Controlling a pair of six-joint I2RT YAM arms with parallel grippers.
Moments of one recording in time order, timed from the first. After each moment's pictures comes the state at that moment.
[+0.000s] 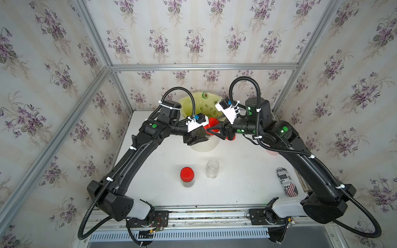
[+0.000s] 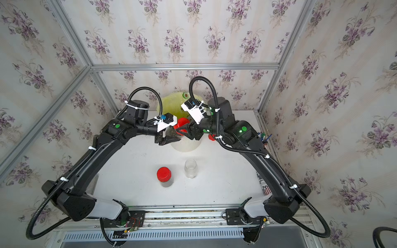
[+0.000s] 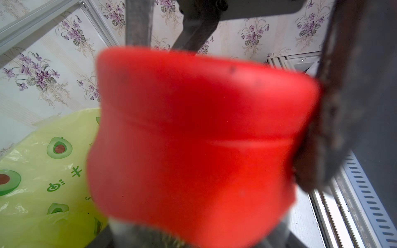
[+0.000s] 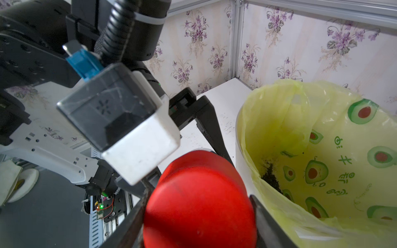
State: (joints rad) left arm -0.45 1.45 1.60 -0.80 0.74 0.74; right arm 0.70 1.40 1.75 -0.78 -0.44 -0.12
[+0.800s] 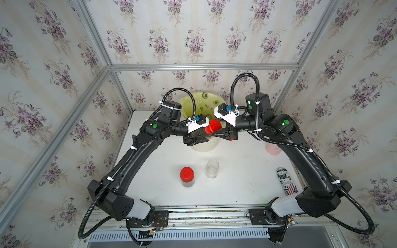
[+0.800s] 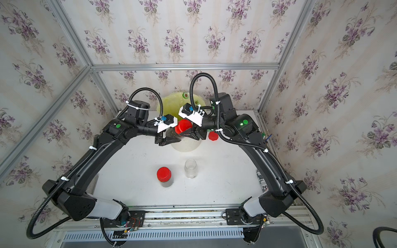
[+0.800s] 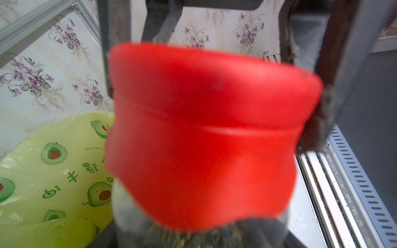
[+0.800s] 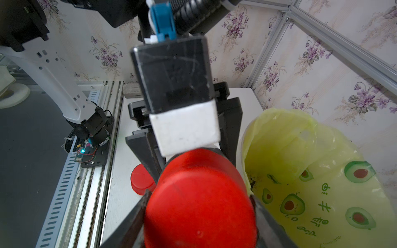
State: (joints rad) left arm -0.45 1.46 1.60 -0.81 0.76 0.77; right arm 0.61 1.47 1.85 -0.93 -0.63 -0.56
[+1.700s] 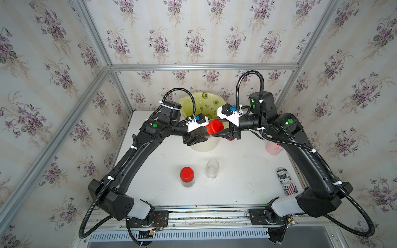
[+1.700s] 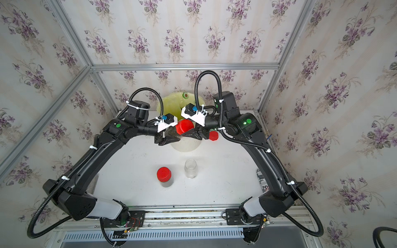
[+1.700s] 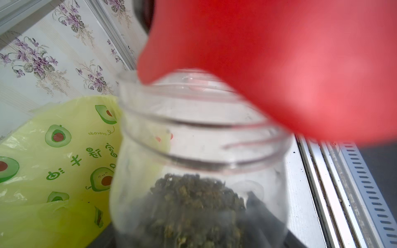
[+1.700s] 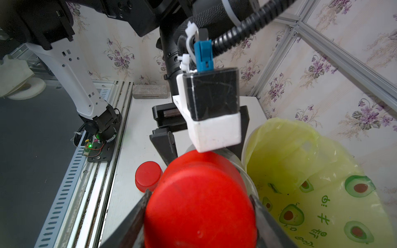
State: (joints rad) left arm -0.45 1.46 1.60 -0.82 0.71 0.76; right arm 0.58 1.45 1.85 -0.95 -0.71 -0.61
